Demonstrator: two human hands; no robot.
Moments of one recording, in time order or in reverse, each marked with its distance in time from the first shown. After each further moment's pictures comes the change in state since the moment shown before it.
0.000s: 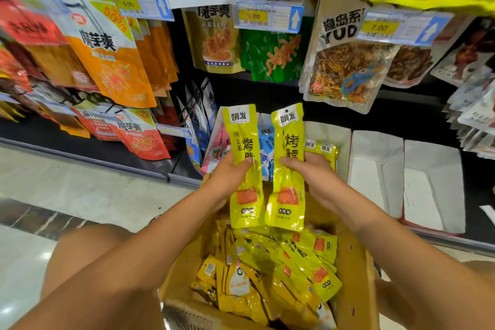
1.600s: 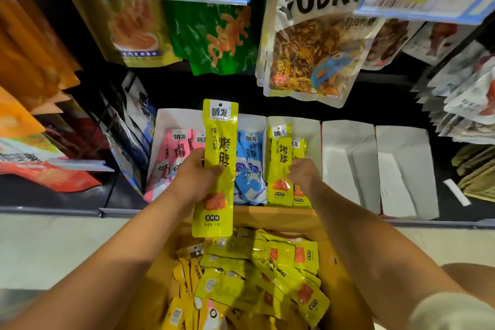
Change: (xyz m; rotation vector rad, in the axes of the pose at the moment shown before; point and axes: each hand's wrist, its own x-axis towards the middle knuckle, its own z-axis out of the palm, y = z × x) left_hand 0.116 0.010 0.024 0.132 -0.046 -0.116; right_hand 0.192 0.129 -0.120 -0.312 0.478 0.402
